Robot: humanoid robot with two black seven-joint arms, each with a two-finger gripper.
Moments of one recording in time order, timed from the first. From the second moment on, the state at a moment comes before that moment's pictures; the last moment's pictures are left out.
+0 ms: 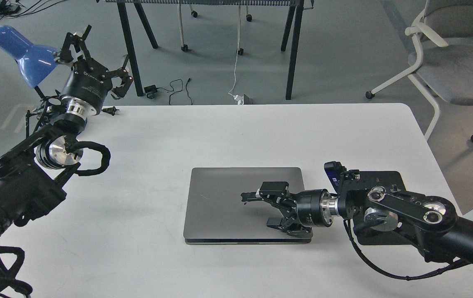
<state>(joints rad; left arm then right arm) -0.79 0.32 -0.71 -0.63 -0.05 -0.42 -0.49 0.70 -0.36 0.27 1.13 -0.61 0.49 -0.07</state>
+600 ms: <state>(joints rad) -0.79 0.32 -0.71 -0.63 -0.05 -0.42 -0.49 0.68 -0.36 0.27 1.11 -0.62 0.47 -0.08</state>
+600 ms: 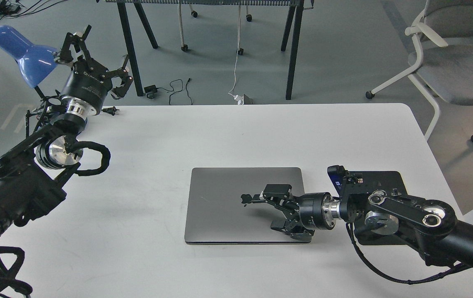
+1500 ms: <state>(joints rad) -0.79 0.32 -0.71 -0.63 -0.05 -0.42 -0.49 0.67 -0.36 0.29 1.11 -0.61 0.45 -0.08</state>
